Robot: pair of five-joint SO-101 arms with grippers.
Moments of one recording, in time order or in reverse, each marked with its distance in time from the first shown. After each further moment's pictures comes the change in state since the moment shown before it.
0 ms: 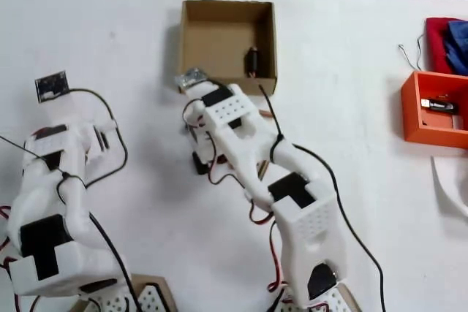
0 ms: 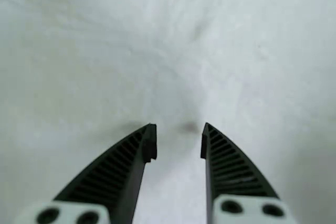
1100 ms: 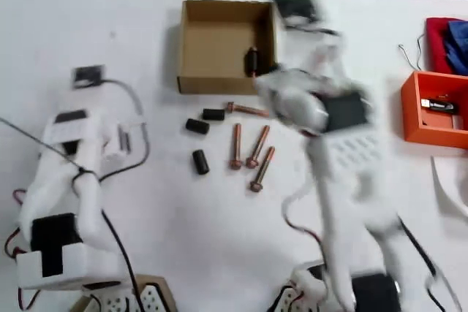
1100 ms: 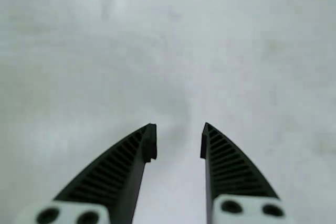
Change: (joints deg) left arm 12.0 0.1 -9.5 17.4 -8.4; right arm 21.6 -56.9 7.6 6.6 2.8
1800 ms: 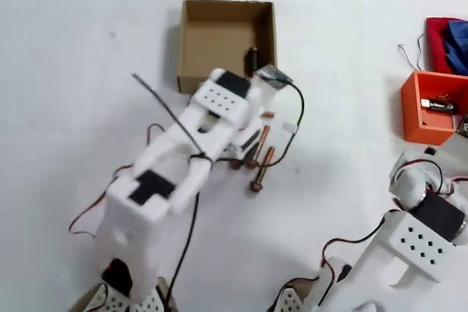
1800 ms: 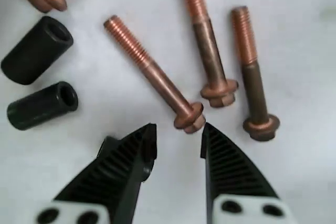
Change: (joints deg) left arm 40.7 34.4 -50.6 28.7 -1.1; right arm 47.4 -26.5 42.0 -14.9 1.6
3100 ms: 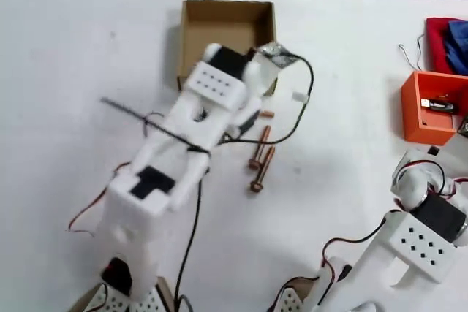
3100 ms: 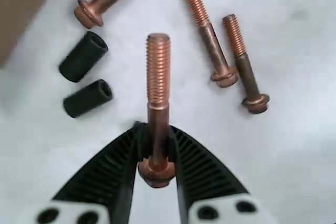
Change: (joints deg) left arm -3.3 -4.8 -17.0 15.0 -13.5; right arm 0.2 -0.1 0.2 -1.1 0.7
